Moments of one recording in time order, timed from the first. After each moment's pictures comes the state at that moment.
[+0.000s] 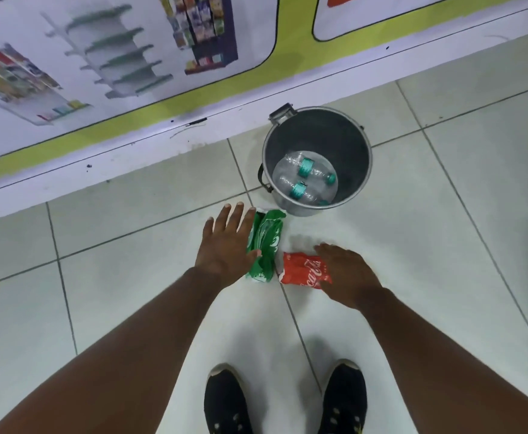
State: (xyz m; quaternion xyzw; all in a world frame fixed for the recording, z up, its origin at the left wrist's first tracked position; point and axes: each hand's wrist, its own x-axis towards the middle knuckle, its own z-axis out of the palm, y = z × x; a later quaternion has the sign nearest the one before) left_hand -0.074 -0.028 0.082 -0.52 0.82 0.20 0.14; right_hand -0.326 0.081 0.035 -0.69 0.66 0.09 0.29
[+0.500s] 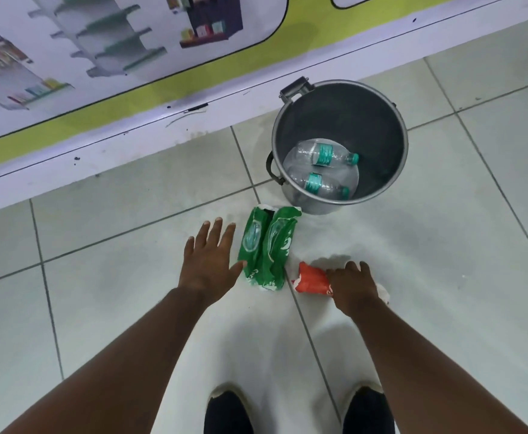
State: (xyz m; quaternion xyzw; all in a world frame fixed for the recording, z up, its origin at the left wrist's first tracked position) left_hand -0.028 -0.020 -0.002 -0.57 0.78 0.21 0.16; right_hand -0.301 0.082 -0.075 -0.65 0.66 0.30 0.22
